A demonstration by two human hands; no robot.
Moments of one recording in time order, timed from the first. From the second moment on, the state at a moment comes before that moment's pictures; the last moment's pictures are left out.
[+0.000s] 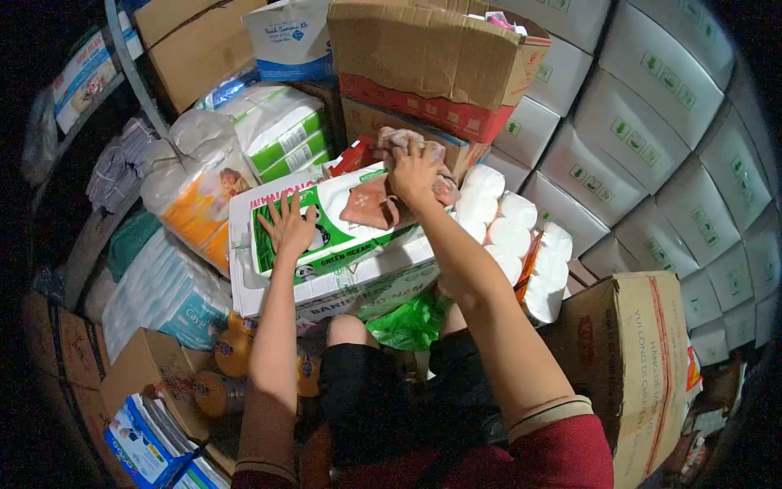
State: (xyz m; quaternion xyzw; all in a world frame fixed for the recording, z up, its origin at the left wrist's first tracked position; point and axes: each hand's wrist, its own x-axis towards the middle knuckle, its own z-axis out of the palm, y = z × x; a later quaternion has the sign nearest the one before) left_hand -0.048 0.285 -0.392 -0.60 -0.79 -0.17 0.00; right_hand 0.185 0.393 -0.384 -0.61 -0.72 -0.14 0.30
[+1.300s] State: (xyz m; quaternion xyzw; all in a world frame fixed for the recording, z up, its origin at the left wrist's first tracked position) left_hand -0.139 0.224 -0.389 -0.26 -0.45 -0.59 -0.62; right_hand 0.272 0.341 -0.453 -0.36 -0.63 0.34 0.60
